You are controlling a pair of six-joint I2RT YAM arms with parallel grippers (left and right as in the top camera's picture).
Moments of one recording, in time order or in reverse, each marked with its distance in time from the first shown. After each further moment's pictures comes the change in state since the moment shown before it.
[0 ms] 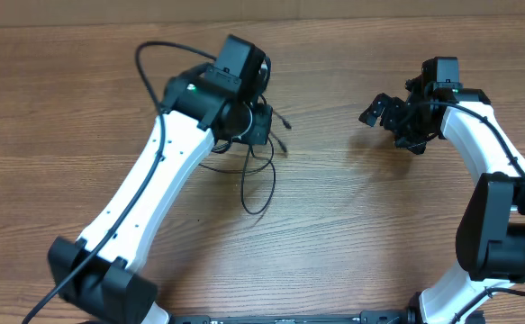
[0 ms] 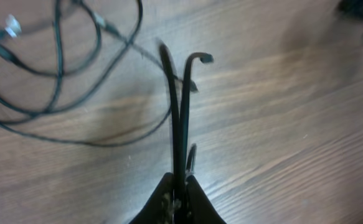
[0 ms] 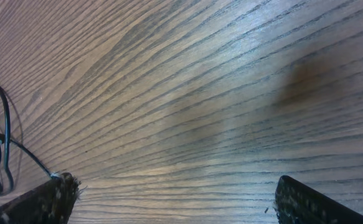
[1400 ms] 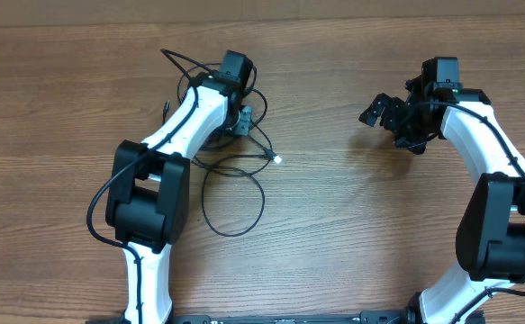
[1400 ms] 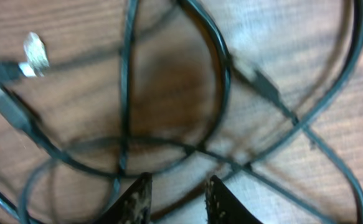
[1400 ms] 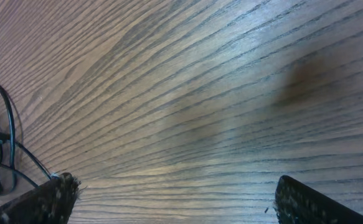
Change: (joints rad) left arm 0.145 0.435 -0.046 0.332 -0.206 0.090; right arm 0.000 0.000 0.000 0.000 0.000 0.000
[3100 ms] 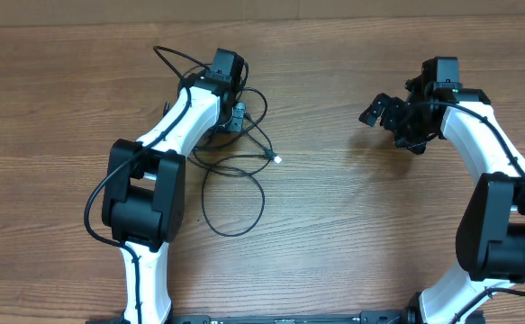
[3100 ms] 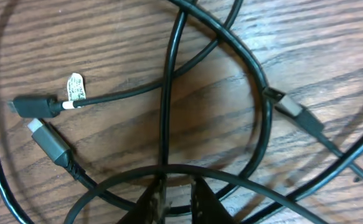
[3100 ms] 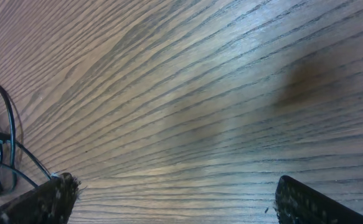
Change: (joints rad) left arm 0.023 0.001 -0.027 0.074 -0.028 0.064; right arm 0.000 0.000 0.000 0.000 0.000 0.000
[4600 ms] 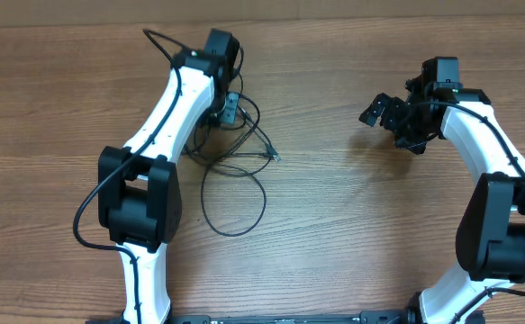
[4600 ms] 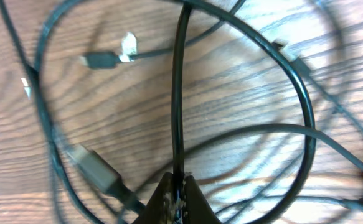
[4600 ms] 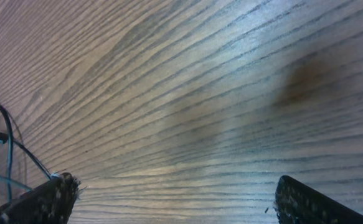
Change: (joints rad) left arm 0.013 -0.011 0.232 -0.373 -0.016 0.003; right arm 0.000 0.000 0.000 0.000 0.000 0.000
